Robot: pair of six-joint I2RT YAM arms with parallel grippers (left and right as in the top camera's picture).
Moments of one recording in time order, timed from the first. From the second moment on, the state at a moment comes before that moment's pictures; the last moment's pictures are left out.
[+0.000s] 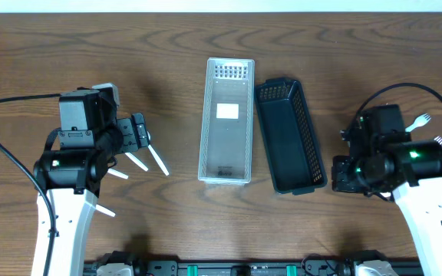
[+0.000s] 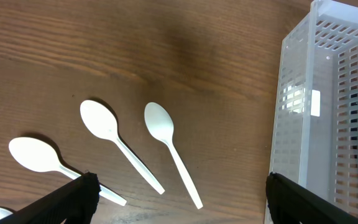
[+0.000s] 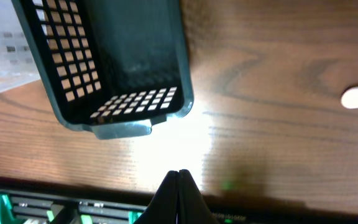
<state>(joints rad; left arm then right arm) 0.01 1.12 1.05 -0.84 0.07 -0.17 0.13 1.18 1.08 -1.34 -0.12 0.22</state>
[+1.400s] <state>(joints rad) 0.01 1.12 1.05 -0.84 0.07 -0.17 0.29 1.36 0.94 -1.01 -0.20 0.26</state>
